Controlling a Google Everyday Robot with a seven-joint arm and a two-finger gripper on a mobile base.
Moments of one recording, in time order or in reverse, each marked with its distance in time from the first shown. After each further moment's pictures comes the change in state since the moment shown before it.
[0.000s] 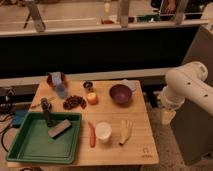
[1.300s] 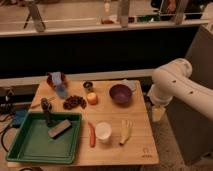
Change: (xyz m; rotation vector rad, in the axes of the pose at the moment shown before) arm -0.052 -0.016 -0.005 0.025 0.009 -0.100
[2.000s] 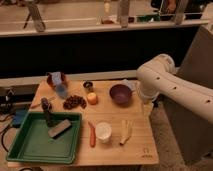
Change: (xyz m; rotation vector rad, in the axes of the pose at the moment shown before) arm -0.049 -0.023 -0.007 0.028 0.002 -0.134
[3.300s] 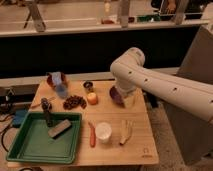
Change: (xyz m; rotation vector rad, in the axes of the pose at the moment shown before) arm -0.081 -0.050 -0.001 0.022 0.005 -0.198
